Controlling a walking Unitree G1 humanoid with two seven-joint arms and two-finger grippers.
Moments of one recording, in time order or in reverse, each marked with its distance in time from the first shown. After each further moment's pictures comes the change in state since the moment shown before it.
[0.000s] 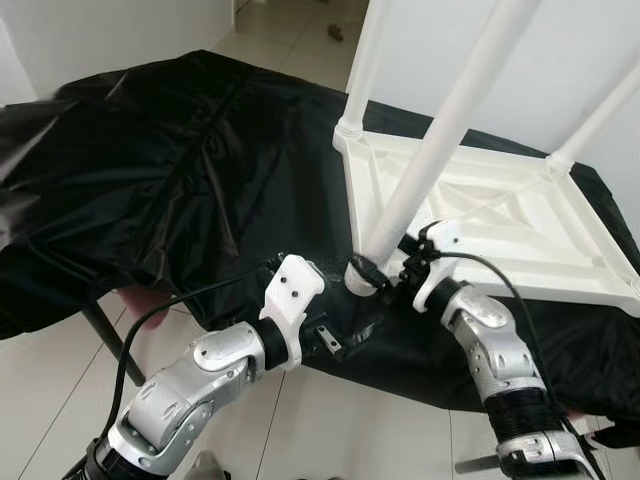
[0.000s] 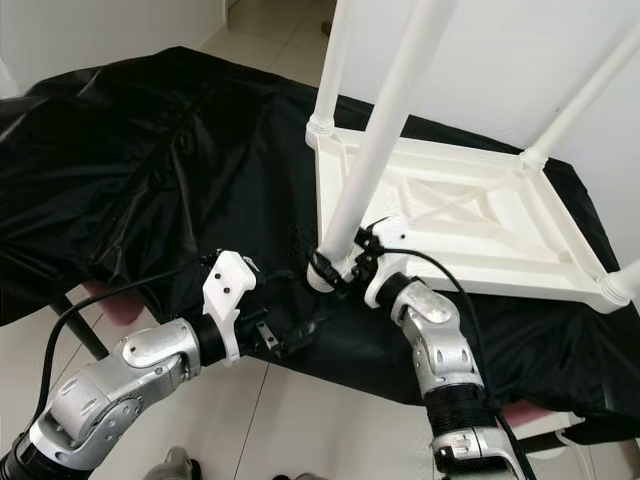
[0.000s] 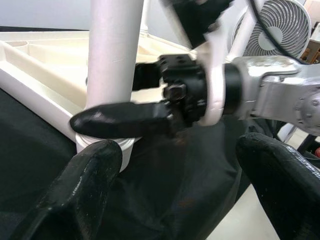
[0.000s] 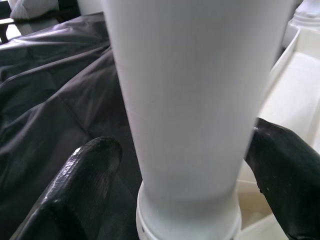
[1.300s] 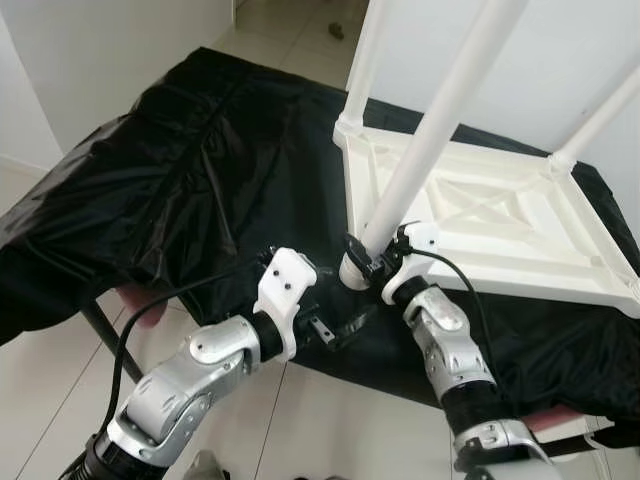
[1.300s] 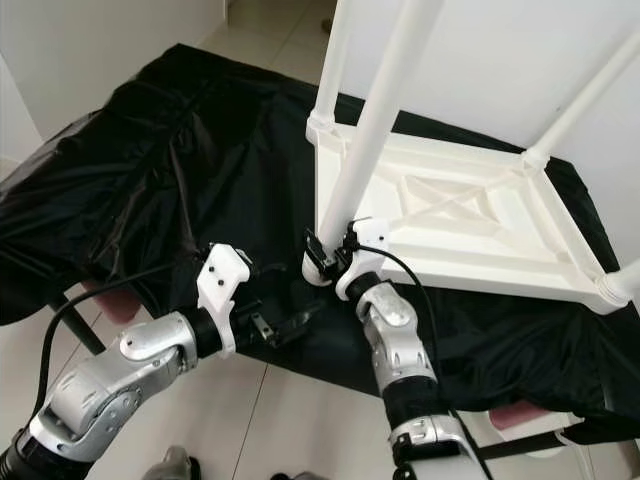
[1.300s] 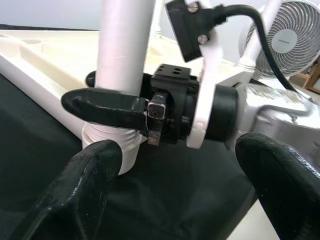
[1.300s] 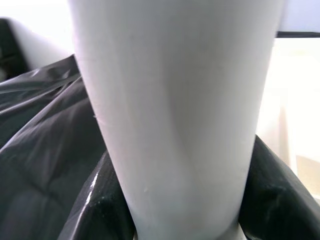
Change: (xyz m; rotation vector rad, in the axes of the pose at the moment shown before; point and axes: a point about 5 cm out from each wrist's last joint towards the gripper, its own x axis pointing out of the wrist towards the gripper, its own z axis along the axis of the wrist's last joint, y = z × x) left arm 0.002 0.011 -0.001 0.003 -0.010 0.037; right arm 0.015 0.020 -0.007 0.084 -0.131 -0.355
